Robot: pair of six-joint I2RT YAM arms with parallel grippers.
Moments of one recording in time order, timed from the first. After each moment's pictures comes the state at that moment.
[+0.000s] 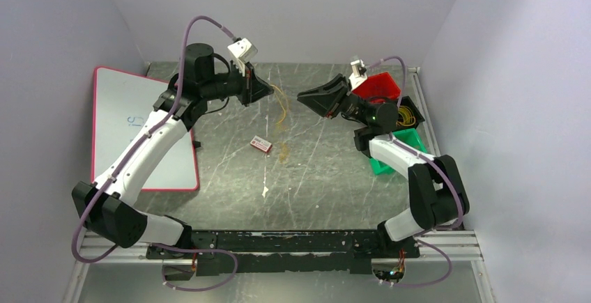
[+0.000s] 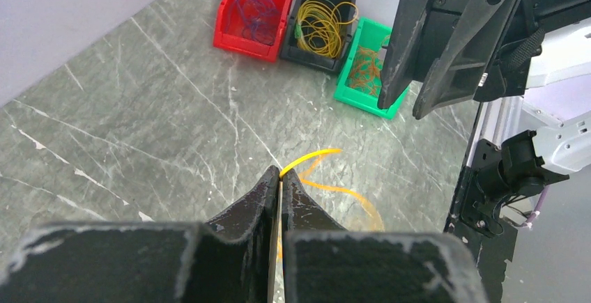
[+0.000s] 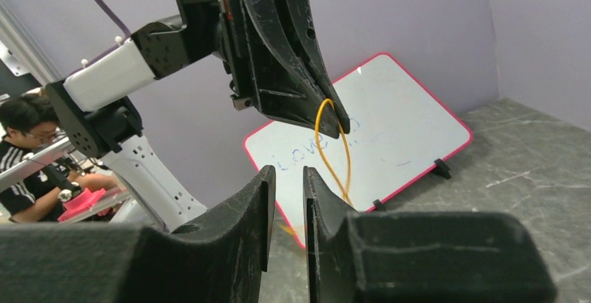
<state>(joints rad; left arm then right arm) -0.43 1.38 1.41 -0.29 0.64 -0.05 0.34 1.49 0.82 1.37 -0.88 0.98</state>
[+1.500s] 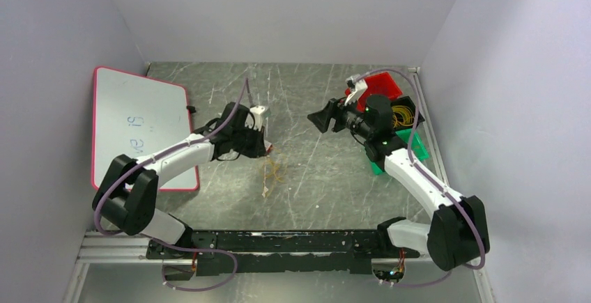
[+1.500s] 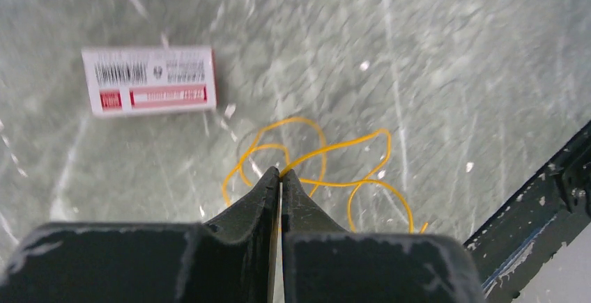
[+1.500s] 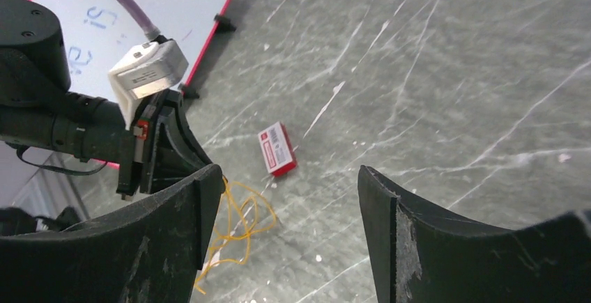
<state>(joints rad) -0.55 1.48 0.93 -0.25 0.31 -0.20 0.35 1.18 0.78 0.22 -0.42 0.31</state>
